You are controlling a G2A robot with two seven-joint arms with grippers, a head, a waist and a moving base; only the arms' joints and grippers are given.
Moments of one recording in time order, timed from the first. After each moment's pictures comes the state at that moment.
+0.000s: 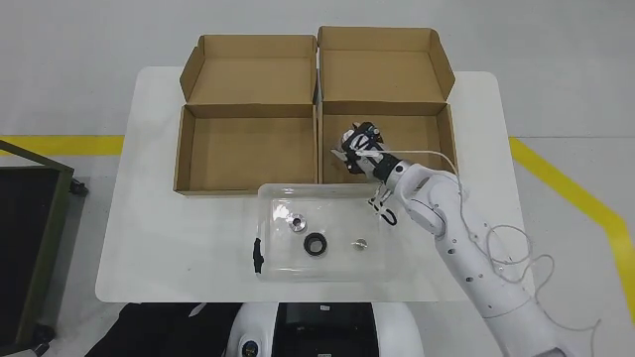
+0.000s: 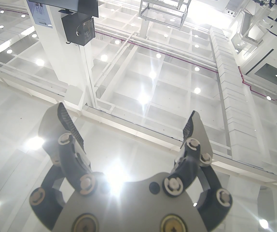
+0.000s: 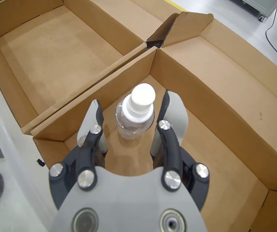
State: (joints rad) left arm -0.17 -0.33 -0.48 -1.21 3.07 0.34 0.06; right arm -1.02 -1.27 1.07 -1.50 -1.35 -0.37 0.27
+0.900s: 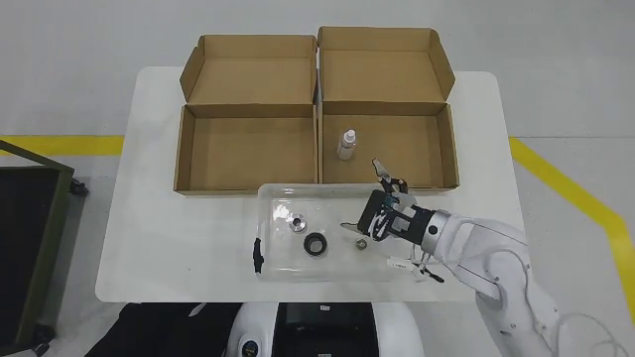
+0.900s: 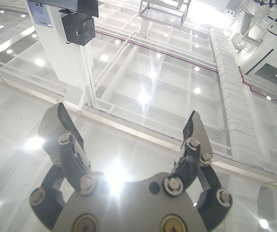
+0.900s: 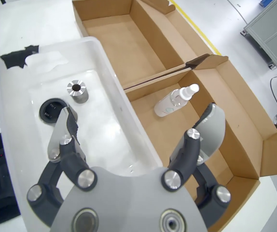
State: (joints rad) left arm -0.17 -0.33 -0.48 -1.21 3.07 0.34 0.06; right arm -1.44 -1.17 1.32 -2.10 -1.45 -0.76 0.44
